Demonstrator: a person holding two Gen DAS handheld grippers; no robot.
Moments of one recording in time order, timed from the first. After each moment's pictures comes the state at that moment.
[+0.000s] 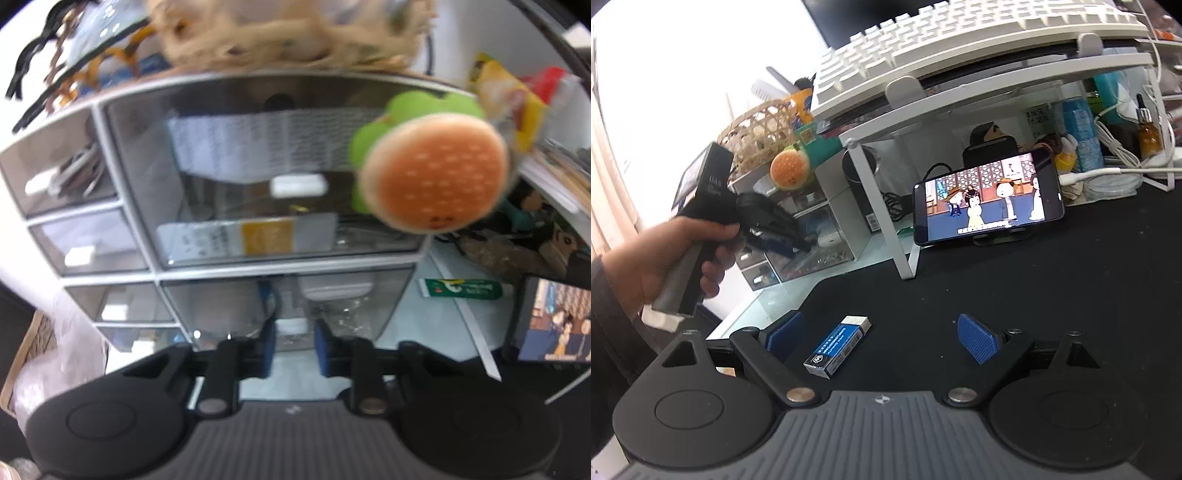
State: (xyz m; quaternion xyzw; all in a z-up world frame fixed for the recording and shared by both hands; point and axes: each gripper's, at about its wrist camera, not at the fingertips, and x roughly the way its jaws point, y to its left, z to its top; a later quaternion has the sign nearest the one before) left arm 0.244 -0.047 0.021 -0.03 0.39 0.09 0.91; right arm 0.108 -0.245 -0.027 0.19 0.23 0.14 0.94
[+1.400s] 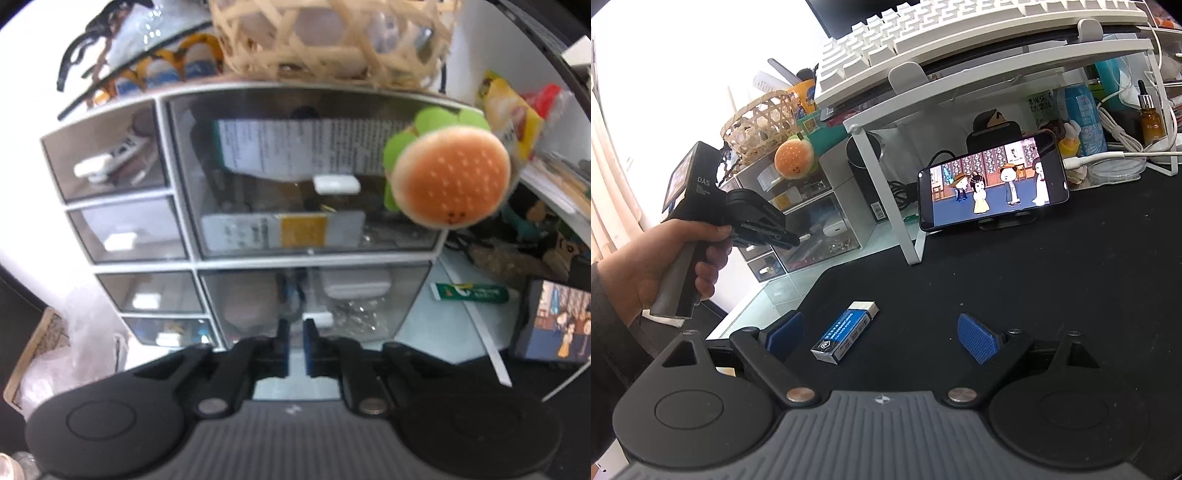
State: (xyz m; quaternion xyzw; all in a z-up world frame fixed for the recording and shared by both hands) left arm 0.211 -0.043 0.025 -0.03 0.37 0.10 0.92; right arm 0.106 -0.241 -0.028 0.19 0.24 0.15 0.94
